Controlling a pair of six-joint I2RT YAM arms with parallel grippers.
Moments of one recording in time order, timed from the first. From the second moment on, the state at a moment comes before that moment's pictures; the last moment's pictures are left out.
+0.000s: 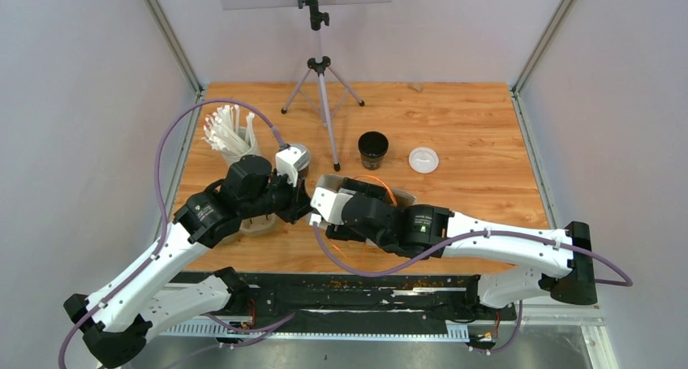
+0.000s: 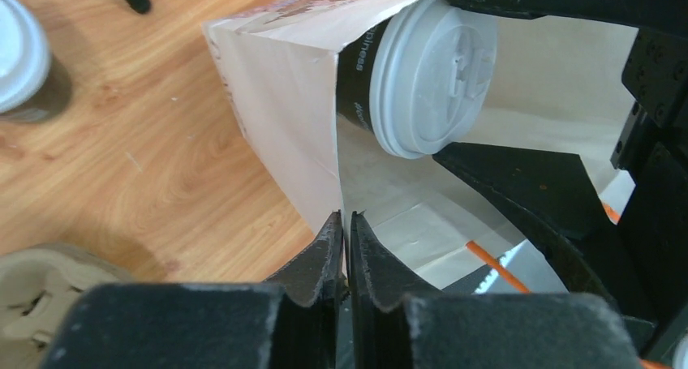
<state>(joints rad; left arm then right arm) -0.76 0.86 1.02 -0.72 0.21 -0.29 1.35 1.30 1.23 -0.64 0.54 -0.33</state>
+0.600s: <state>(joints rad) -0.76 0.71 0.88 -0.61 0.13 -0.28 1.32 1.29 1.18 -0.53 0.56 -0.41</state>
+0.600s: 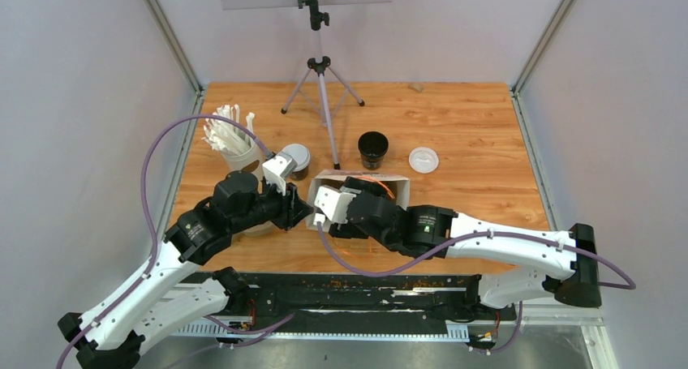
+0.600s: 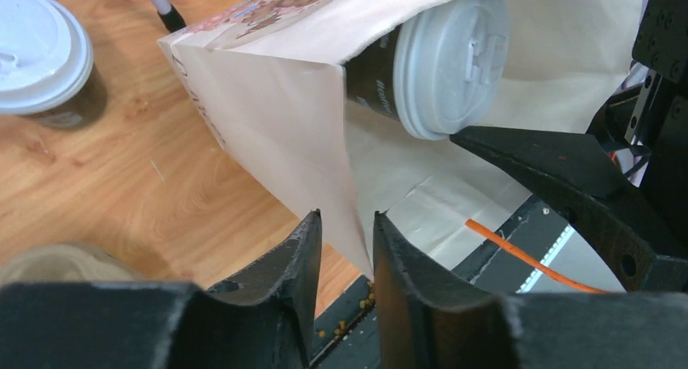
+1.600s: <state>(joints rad) -0.76 0.71 0.83 -0.66 0.19 -0.36 1.35 1.33 1.14 -0.61 0.50 -0.42</state>
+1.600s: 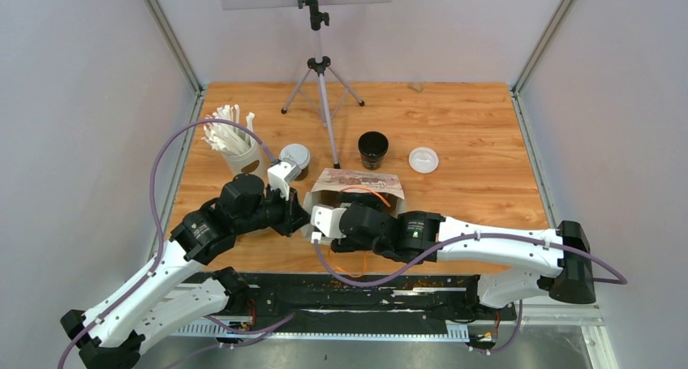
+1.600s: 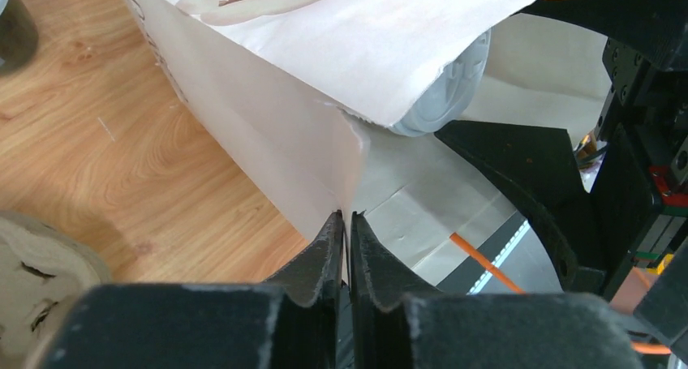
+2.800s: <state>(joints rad) -0.76 0.72 0.79 -0.57 0.36 -0.31 1.20 1.26 0.99 -0.56 0.38 -0.82</state>
